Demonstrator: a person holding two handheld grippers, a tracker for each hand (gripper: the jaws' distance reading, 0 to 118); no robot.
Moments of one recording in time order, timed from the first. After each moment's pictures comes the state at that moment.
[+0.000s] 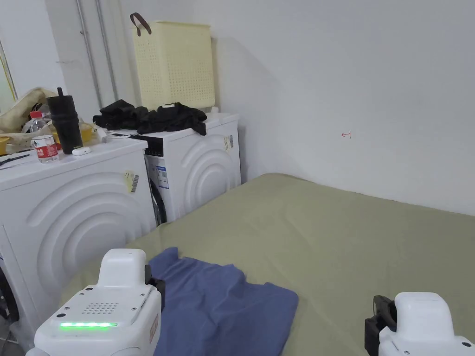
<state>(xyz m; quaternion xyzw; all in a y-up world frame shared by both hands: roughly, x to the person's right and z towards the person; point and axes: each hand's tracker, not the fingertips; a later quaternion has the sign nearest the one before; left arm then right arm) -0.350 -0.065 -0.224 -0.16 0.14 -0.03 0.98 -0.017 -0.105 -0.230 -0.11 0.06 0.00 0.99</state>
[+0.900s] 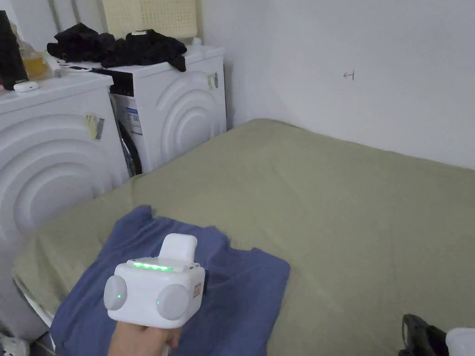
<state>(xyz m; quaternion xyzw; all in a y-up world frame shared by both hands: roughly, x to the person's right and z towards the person) -0.336 -0.201 -0.441 -0.37 0.02 -0.01 0.93 -0.008 -0.147 -0.270 -0.17 0.04 0.01 0.98</state>
